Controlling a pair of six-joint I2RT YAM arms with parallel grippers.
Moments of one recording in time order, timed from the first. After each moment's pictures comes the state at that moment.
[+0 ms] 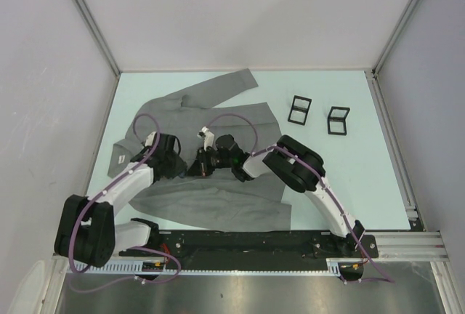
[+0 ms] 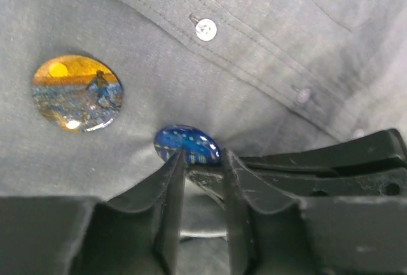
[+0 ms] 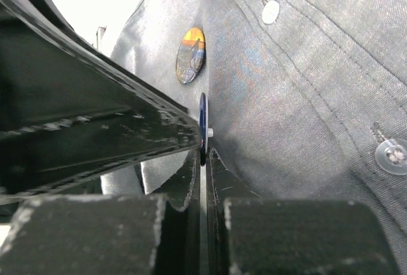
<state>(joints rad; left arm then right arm) -0.27 1.22 0.58 -0.38 -0.14 -0.93 0.92 2.35 1.30 0.77 -0.56 0.77</state>
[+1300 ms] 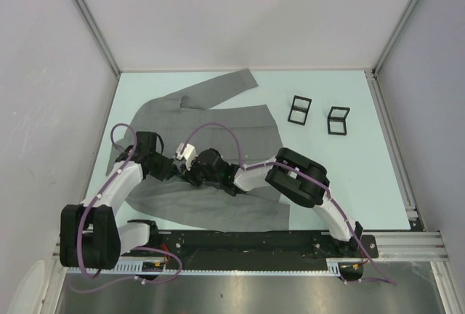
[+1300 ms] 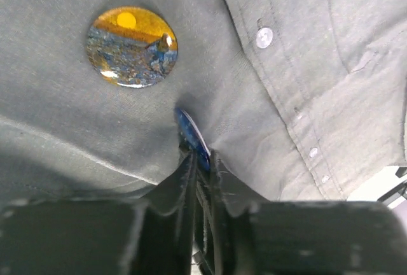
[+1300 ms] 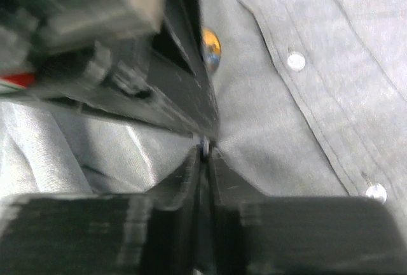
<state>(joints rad) -0.05 1.19 0.62 -0.56 0.05 -1.13 1.11 2.23 1.29 0.60 -0.13 0.04</state>
